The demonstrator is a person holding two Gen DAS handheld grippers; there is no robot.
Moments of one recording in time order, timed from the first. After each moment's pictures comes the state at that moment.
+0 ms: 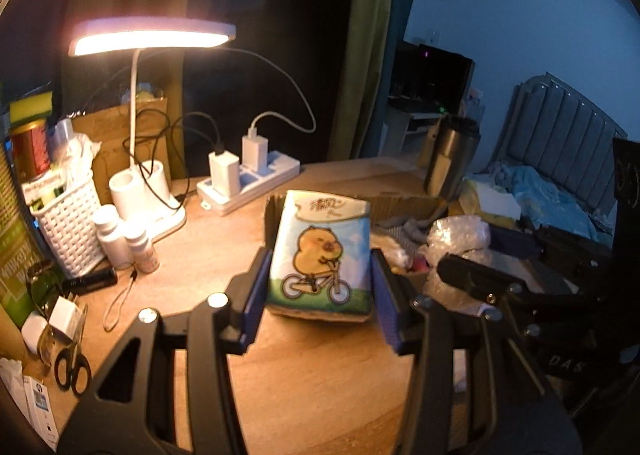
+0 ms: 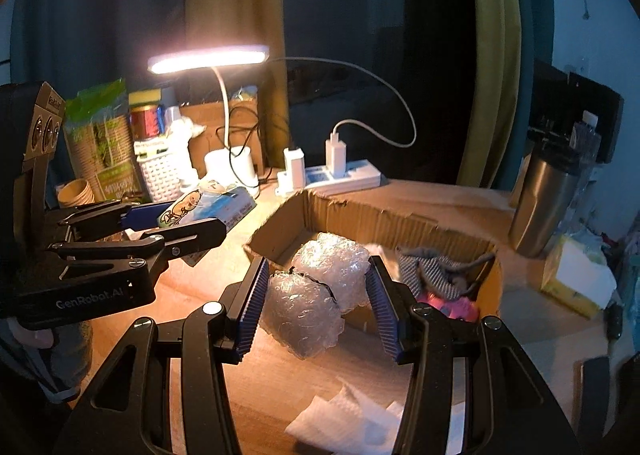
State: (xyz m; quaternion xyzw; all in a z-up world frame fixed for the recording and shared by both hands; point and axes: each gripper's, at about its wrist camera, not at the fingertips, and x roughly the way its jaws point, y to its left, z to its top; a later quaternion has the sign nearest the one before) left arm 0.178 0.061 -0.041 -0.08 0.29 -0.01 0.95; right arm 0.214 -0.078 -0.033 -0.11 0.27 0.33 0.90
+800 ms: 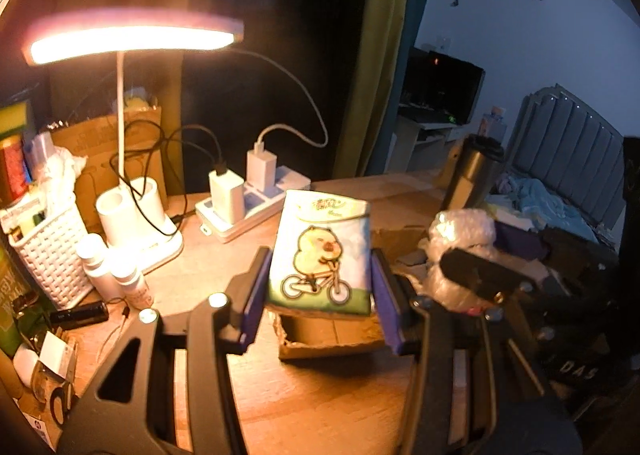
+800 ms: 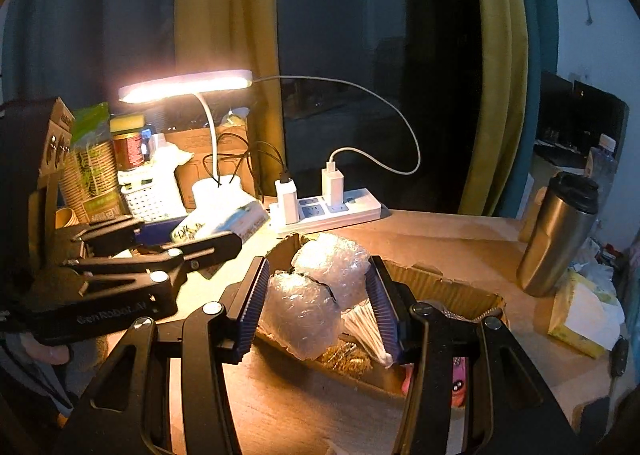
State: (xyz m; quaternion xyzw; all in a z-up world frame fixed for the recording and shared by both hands) left arm 0.235 0.083 -0.044 -0.09 0.29 0.00 0.95; right arm 0.261 -0.055 -0.022 -0.11 0.26 0.34 0.90
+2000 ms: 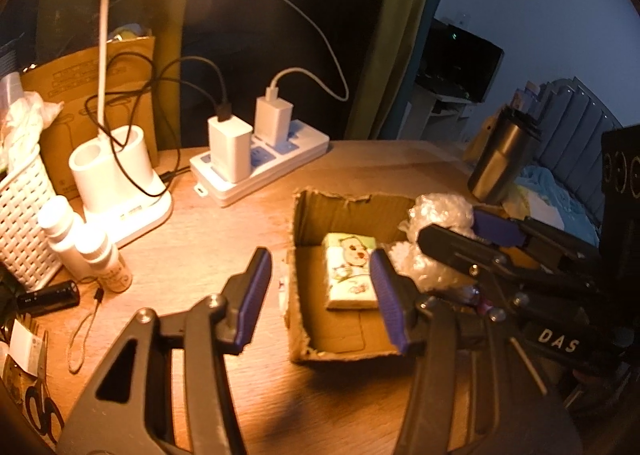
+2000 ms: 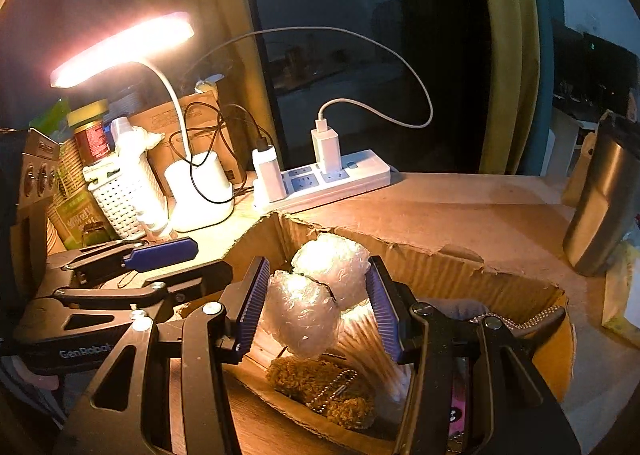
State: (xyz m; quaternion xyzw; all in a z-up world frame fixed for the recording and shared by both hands) left arm 0.279 0.101 -0.093 -0.12 0.35 0.00 0.93; right arm 0.328 -0.030 -0.070 -0.07 0.32 0.35 0.88
